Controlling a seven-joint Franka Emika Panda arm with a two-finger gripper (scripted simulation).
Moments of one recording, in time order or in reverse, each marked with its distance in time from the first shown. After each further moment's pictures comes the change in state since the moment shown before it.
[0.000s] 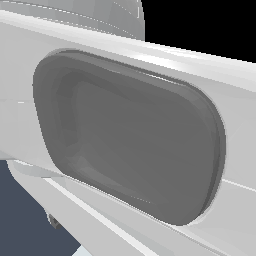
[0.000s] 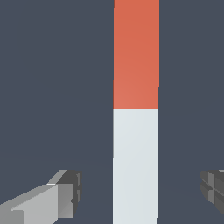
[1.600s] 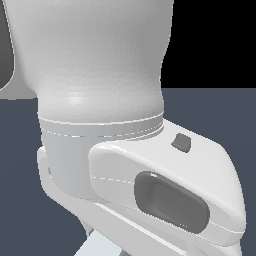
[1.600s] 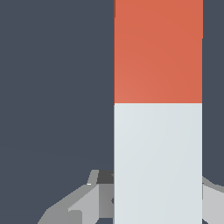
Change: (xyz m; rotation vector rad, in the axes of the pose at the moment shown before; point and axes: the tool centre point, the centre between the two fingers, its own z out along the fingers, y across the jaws) arm 0.028 0.003 0.040 0.003 -0.001 -0.054
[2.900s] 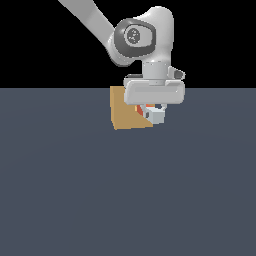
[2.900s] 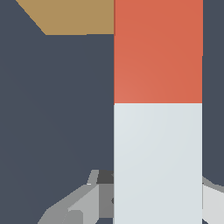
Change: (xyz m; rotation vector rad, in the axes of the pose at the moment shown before) arm 0.347 -0.077 -0.080 -0.002 0.001 -0.717
